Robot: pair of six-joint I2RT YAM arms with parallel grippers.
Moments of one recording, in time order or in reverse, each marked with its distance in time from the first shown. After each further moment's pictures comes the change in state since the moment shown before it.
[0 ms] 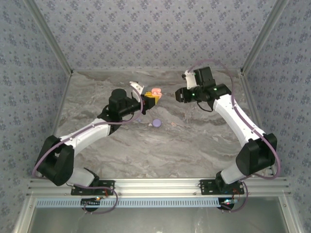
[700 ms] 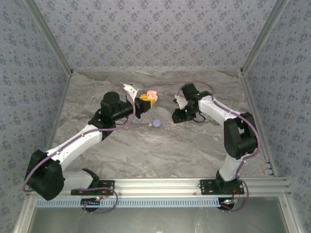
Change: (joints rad) left arm 0.000 -0.167 -0.048 -0.115 0.005 0.015; right arm 0.036 0.254 -0.132 -0.078 -0.043 -0.128
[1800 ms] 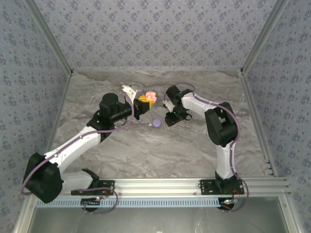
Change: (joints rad) left arm 0.000 -0.030 -0.016 -0.020 -0.008 0.003; right arm 0.110 0.263 0.216 -0.099 0.223 -0.089
